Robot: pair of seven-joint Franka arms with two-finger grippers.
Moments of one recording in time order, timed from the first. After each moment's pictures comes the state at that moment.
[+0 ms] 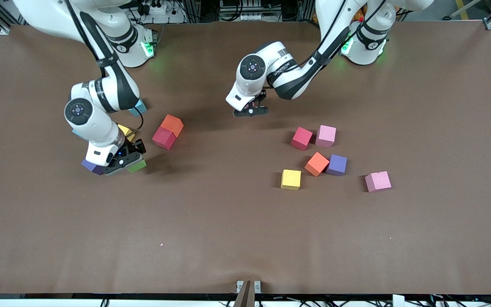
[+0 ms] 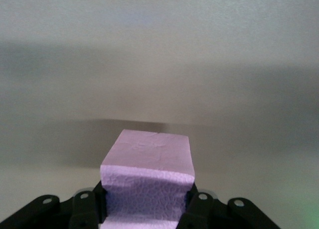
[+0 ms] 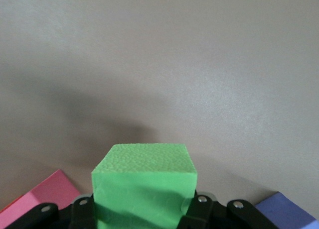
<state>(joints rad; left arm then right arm) -0.53 0.54 -0.50 -1.91 -0.03 2.32 -1.06 0.13 0.23 0.07 -2.24 -0.07 2.53 -0.25</state>
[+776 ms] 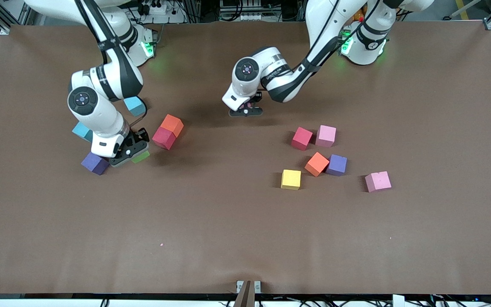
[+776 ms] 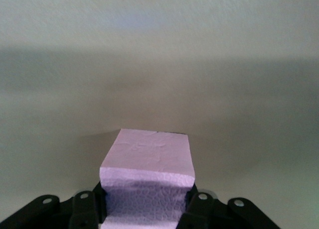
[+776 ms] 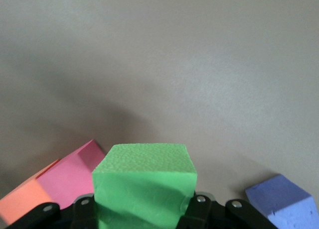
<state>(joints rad) -0.58 0.62 -0.49 -1.91 0.04 2.40 -1.09 0.18 0.14 0.09 -2.23 -0.07 2.36 -0.27</state>
